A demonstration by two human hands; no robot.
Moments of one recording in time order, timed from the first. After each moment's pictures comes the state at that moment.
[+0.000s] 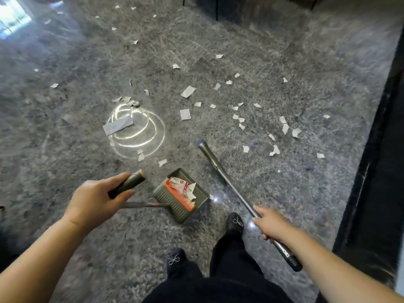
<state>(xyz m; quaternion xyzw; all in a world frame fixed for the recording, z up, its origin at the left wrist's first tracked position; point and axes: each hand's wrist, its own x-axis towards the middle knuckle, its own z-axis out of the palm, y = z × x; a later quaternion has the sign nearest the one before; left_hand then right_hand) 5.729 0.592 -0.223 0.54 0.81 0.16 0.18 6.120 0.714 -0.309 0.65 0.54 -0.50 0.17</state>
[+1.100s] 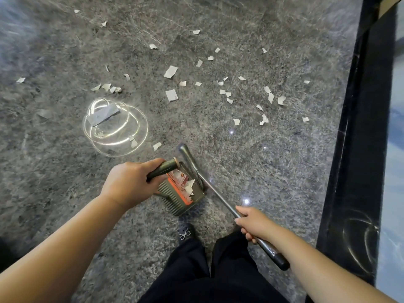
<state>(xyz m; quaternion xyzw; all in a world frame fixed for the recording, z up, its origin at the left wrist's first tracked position) 5.744 0.561 -0.247 0.69 0.70 0.09 0.15 6.063 0.564 -0.304 0.65 0.44 -0.60 0.15</state>
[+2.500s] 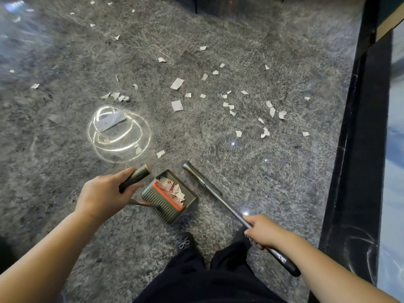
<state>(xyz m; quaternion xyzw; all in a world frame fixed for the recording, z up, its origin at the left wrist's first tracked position) 5.695 0.521 -0.244 0.60 0.78 0.12 0.13 6.073 0.573 -0.280 0.62 0.55 -0.49 0.26</state>
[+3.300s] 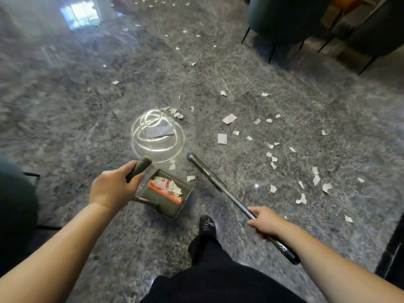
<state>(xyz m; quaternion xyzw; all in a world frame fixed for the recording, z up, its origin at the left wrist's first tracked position) 5.607 0.548 -0.229 0.35 0.91 0.18 0.12 5.932 0.749 -0.264 0.53 0.68 -0.43 0.26</state>
